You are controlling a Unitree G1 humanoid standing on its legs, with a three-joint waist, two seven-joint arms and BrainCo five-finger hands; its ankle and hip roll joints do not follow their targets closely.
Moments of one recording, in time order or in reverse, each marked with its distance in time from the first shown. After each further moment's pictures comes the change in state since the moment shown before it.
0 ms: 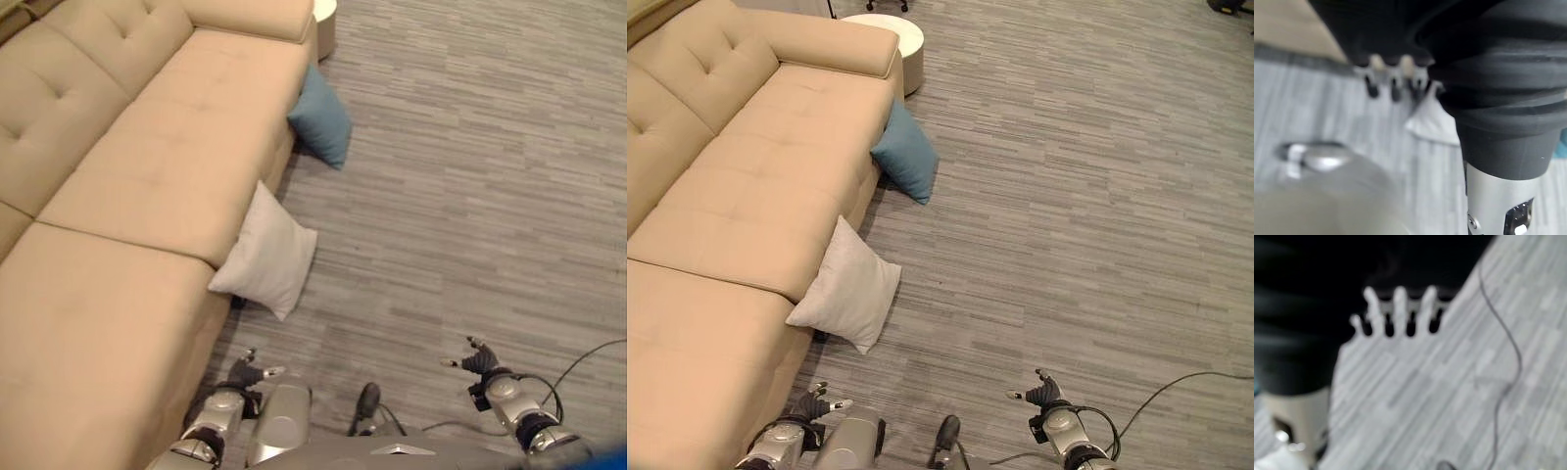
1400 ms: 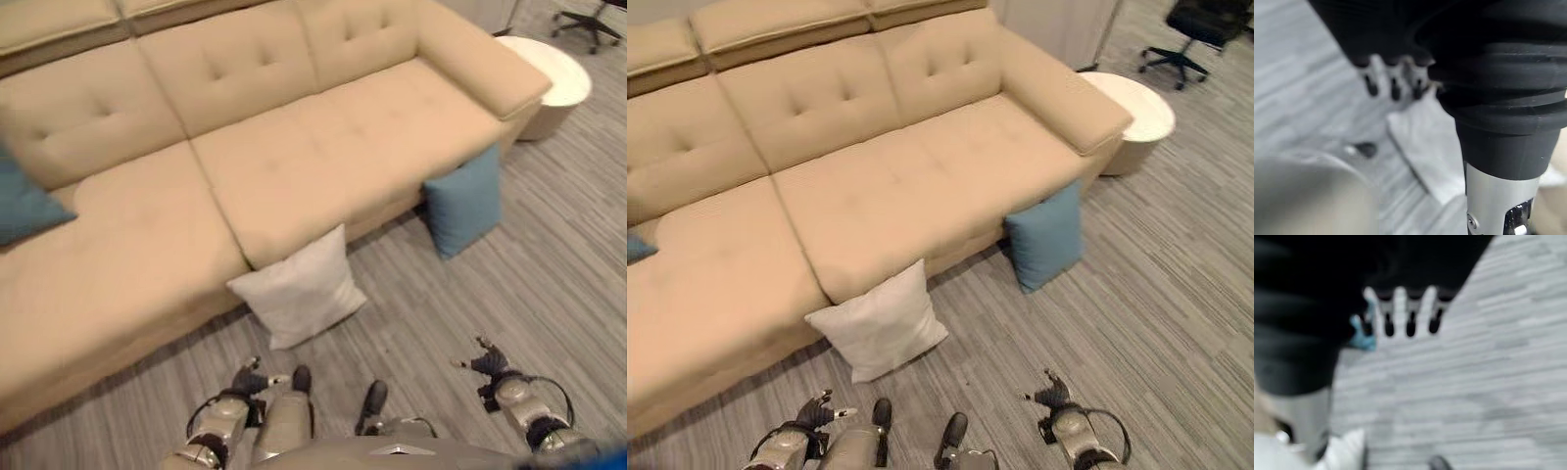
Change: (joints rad) left arm 0.019 -0.036 -0.023 0.003 0.002 -0.010 -0.003; right arm 0.101 -0.030 -0.009 -0.009 0.011 -0.008 0.011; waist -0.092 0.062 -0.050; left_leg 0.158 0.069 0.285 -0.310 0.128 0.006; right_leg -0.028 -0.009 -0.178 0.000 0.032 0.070
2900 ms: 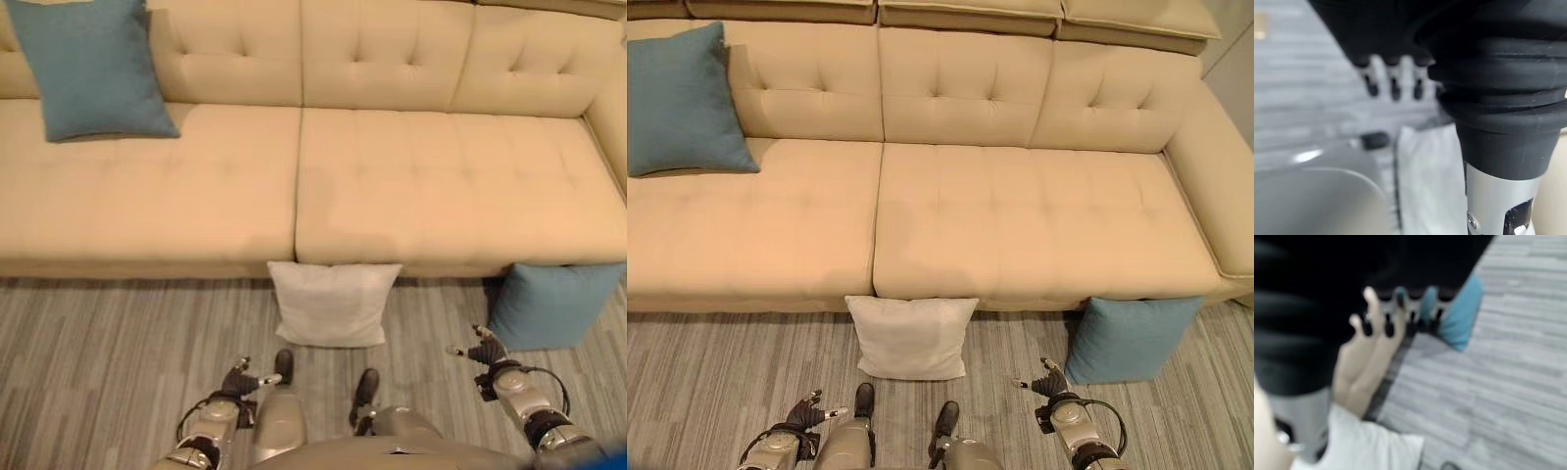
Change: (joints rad) left arm 0.005 0.046 0.036 -0.002 -0.001 -0.003 0.000; right arm -0.064 0.005 -0.025 -0.075 0.008 -0.010 0.016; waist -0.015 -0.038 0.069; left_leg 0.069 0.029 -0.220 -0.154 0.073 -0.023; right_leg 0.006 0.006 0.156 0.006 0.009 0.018
